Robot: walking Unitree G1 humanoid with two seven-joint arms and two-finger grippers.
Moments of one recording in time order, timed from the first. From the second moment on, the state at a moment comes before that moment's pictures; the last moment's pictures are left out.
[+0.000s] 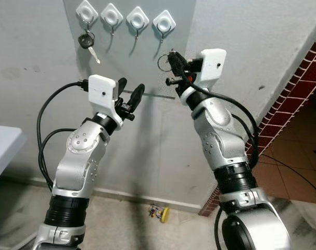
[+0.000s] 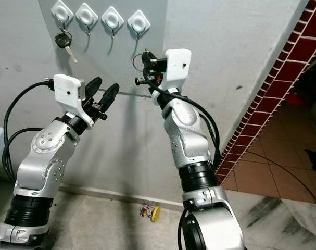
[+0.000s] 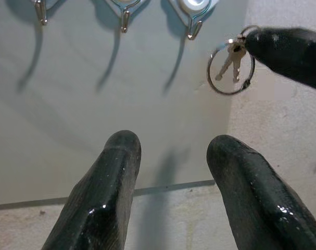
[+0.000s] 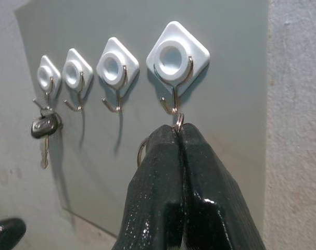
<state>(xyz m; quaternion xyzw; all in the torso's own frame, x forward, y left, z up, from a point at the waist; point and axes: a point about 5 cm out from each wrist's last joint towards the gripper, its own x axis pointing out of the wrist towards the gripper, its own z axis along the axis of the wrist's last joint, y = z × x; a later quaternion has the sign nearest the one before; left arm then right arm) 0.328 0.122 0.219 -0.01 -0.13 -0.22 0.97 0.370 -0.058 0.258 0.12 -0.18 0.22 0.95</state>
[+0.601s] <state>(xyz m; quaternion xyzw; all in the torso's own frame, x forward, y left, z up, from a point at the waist) 0.328 0.123 0.220 -0.03 -0.12 -0.21 0.97 0.378 -0.049 0.285 0.14 -0.20 0.21 0.95</state>
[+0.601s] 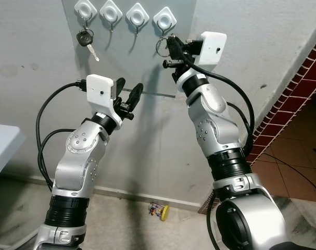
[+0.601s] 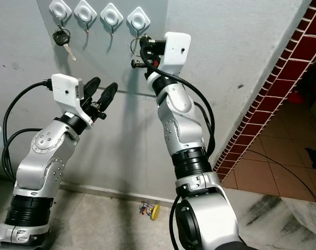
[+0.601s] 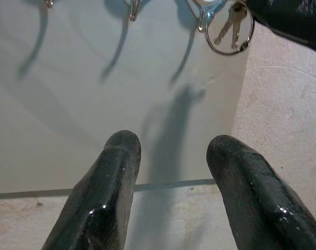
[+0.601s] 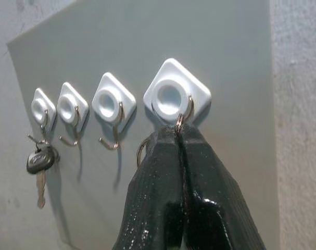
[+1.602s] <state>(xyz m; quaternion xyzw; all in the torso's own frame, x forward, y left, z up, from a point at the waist) 0.326 0.125 0.225 -0.03 -0.13 -0.21 0.97 0.372 -0.047 0.276 0.17 -0.12 0.15 0.97</state>
